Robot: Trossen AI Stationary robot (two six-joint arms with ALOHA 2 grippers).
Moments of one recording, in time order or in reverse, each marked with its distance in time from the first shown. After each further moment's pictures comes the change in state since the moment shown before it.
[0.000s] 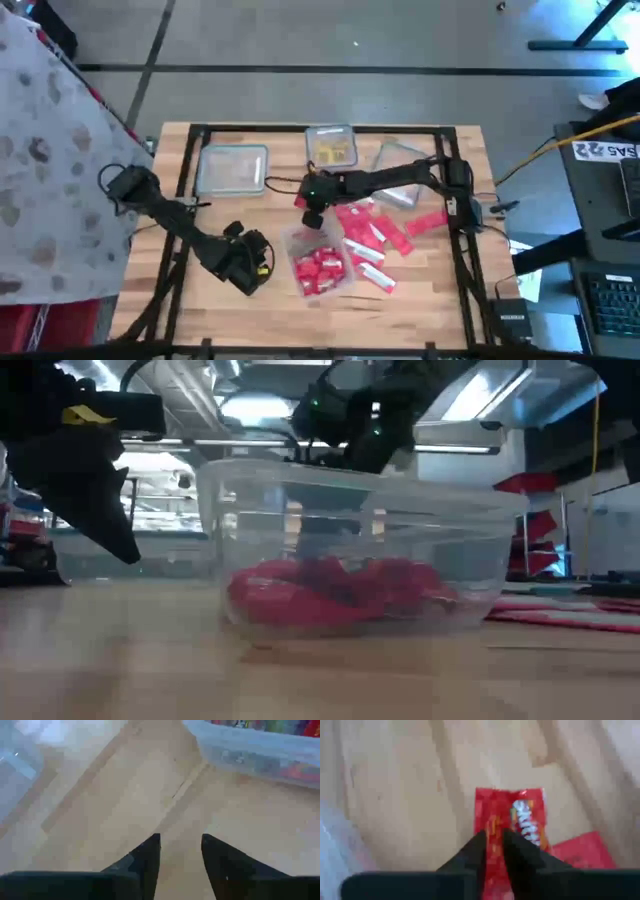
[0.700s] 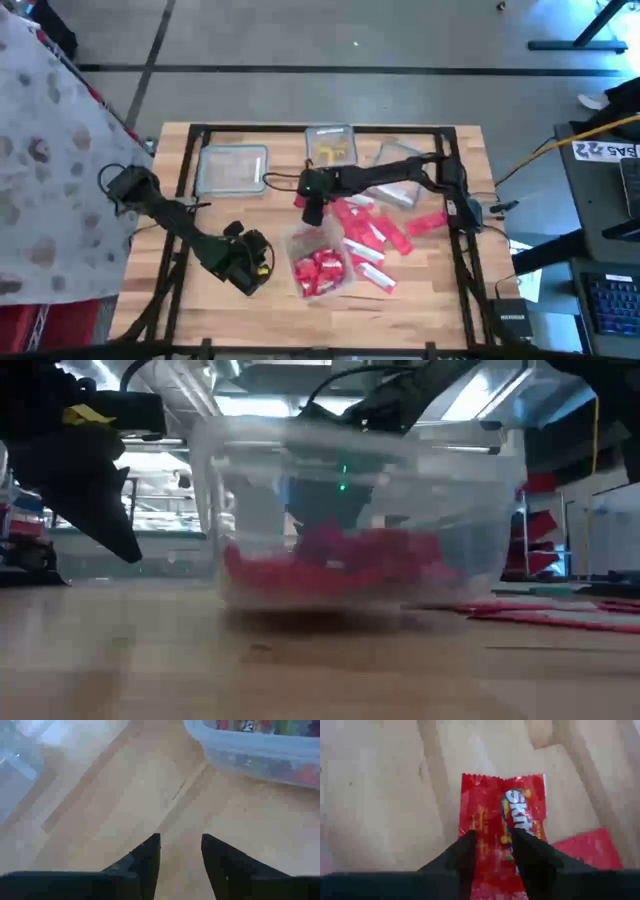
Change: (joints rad) left arm 0.000 0.000 0.000 0.001 -0.006 0.000; right arm -0.040 0.083 0.007 -0.043 -0.095 -0.024
